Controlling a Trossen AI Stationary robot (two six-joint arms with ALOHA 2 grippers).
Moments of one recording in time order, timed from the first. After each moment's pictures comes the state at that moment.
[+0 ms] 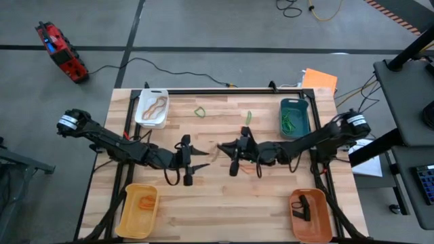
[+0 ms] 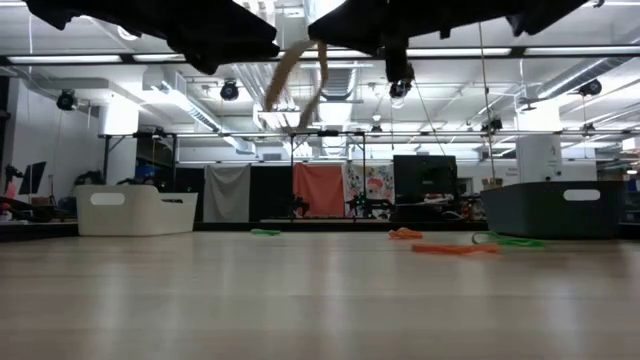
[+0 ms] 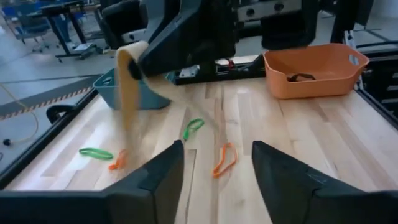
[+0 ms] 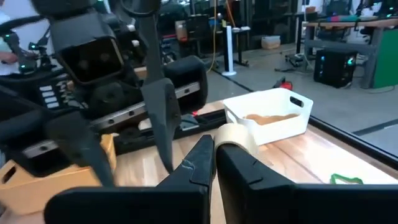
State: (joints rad) left arm -0.35 1.29 0.63 0.41 -0.45 0.00; right arm 0.22 1.61 0.85 0.74 0.50 0.14
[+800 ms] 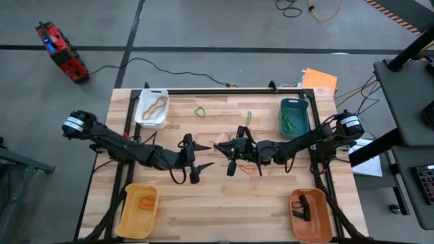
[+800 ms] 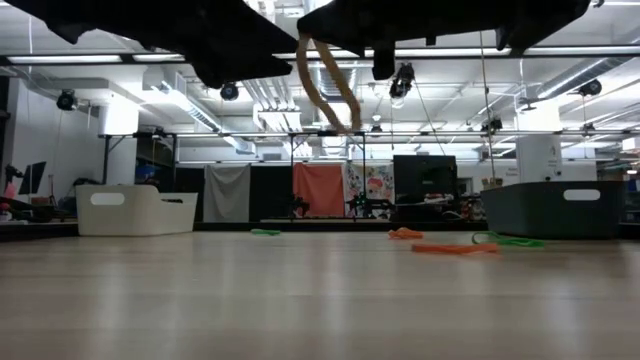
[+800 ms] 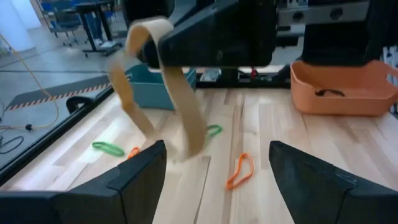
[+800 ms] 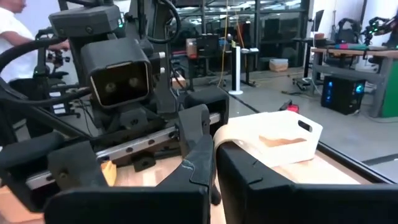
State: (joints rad) left arm -0.32 1.40 0.63 0.55 -0.54 -0.06; right arm 0.20 1.68 0.85 0.91 0.44 0.04
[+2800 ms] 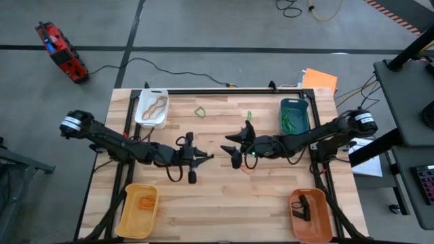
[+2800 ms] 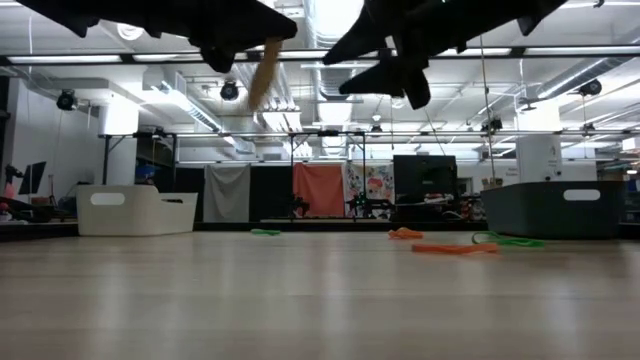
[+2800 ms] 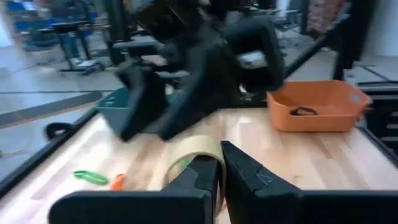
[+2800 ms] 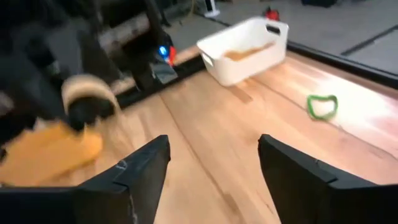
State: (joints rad) left arm -0.29 1.35 0.63 0.59 -0.42 0.00; right arm 0.16 1.51 0.85 0.36 0.44 0.45
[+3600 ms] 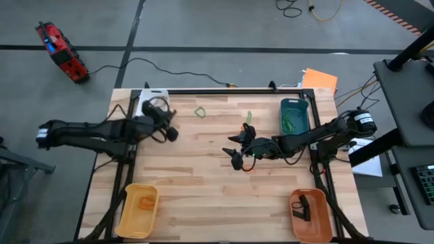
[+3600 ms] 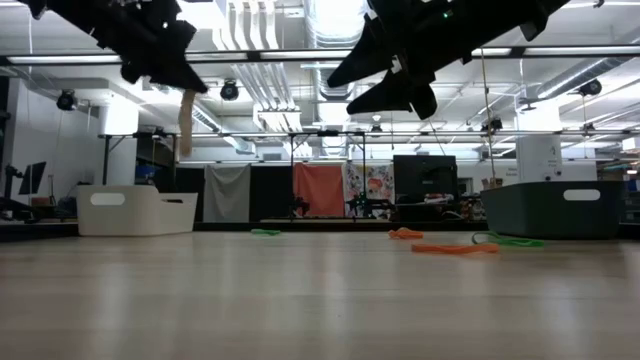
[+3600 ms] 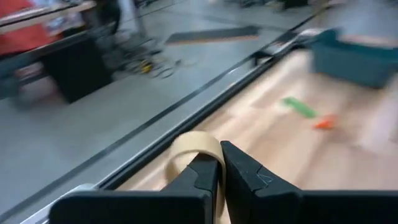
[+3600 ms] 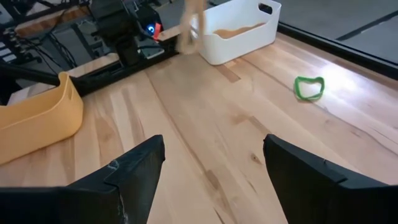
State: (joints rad) left arm 0.04 0.80 0.63 -0.27 -0.75 -0.19; right arm 0.16 1.52 0.85 0.26 0.45 0.45
